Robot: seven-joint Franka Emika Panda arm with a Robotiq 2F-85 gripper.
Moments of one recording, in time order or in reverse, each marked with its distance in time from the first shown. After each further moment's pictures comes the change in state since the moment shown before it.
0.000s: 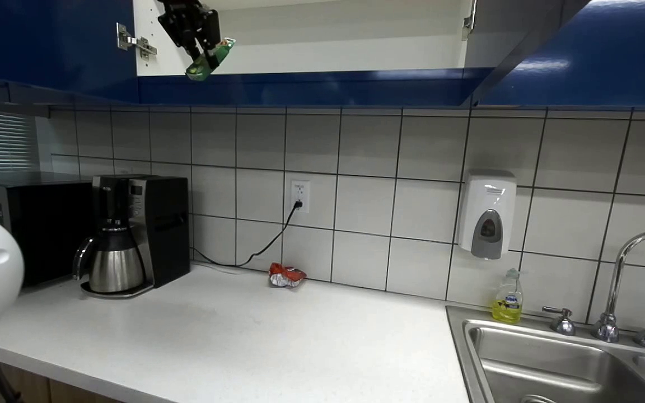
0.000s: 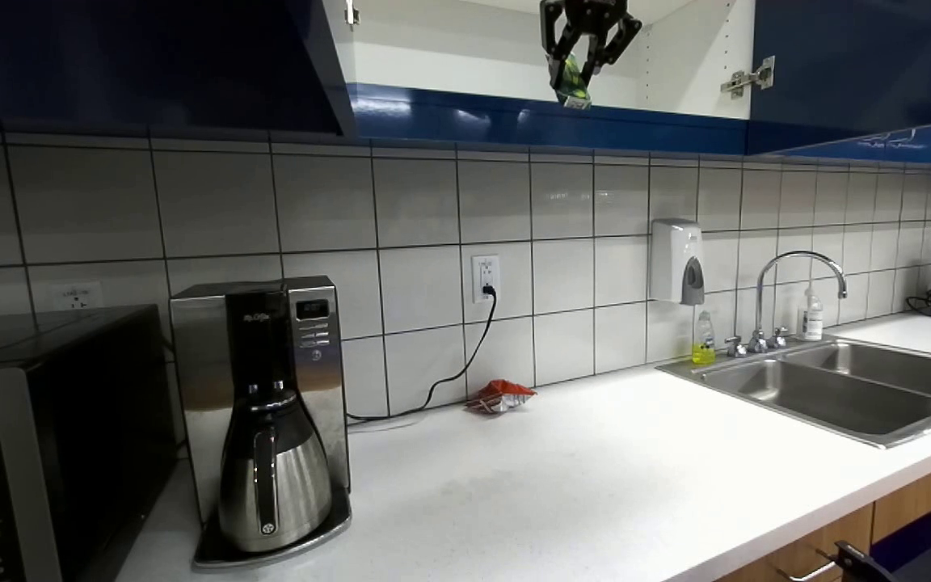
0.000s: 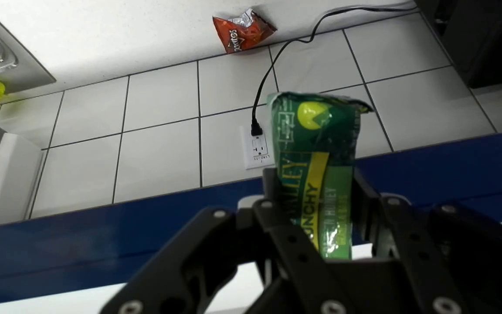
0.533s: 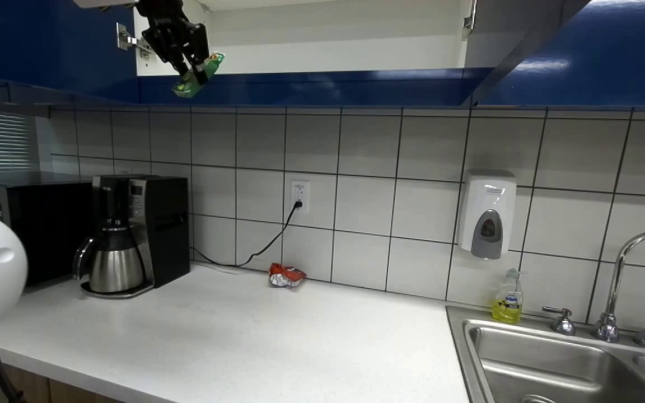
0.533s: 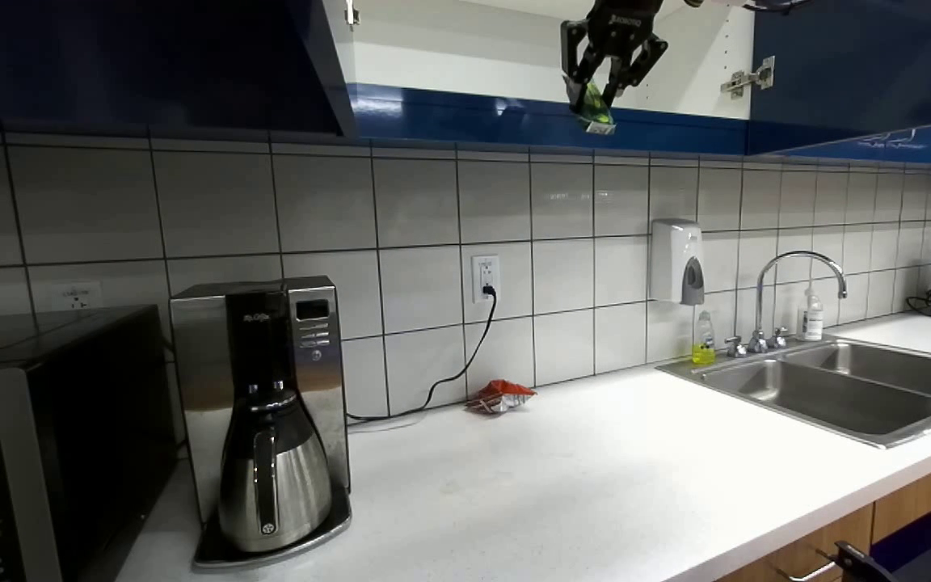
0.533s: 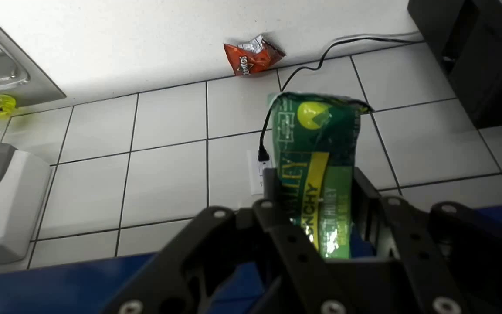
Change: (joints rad) arm 0.025 -0.159 -0.007 -0.211 0.000 0.046 -0.016
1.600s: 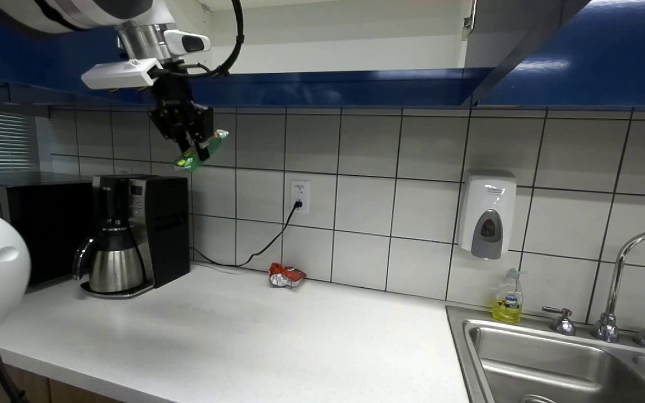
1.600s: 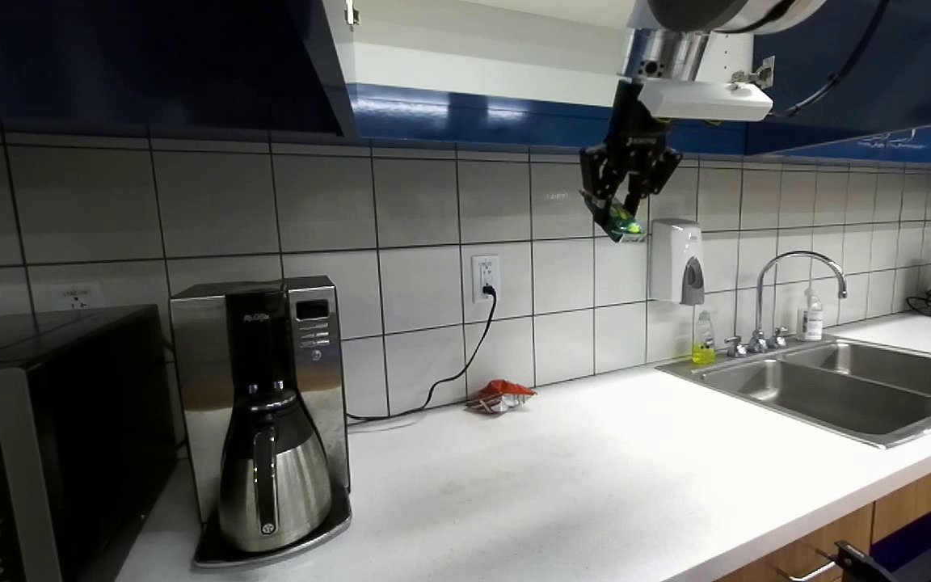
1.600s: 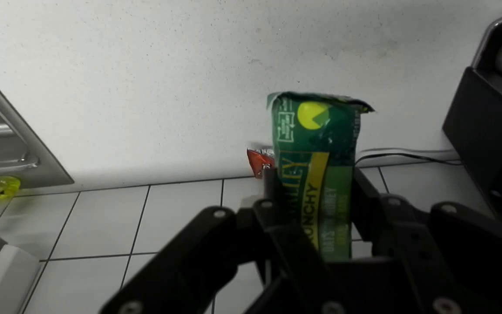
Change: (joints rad) arm 0.022 -0.011 -0.025 -0.278 0.001 0.047 -0.078
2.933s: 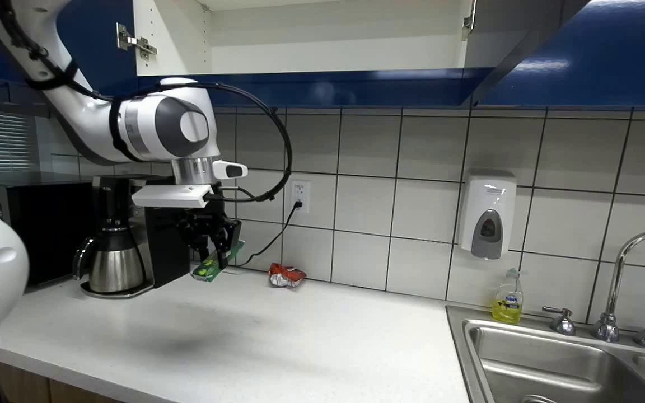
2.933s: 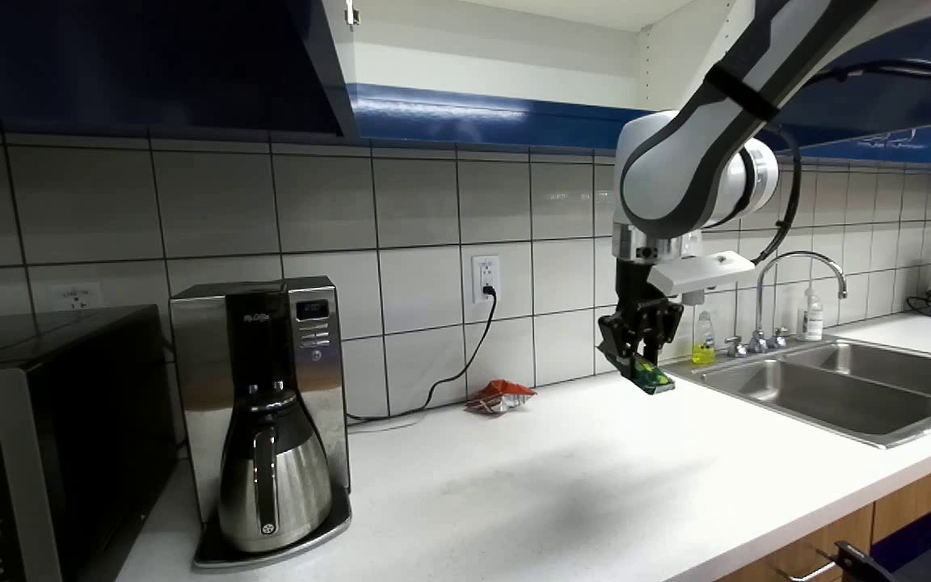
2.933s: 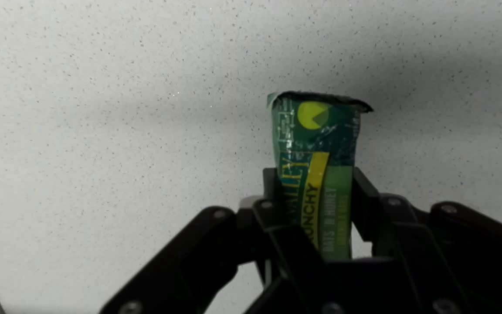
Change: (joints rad) arm -0.012 0.405 -0.088 -0.169 -0.085 0.265 -0.134
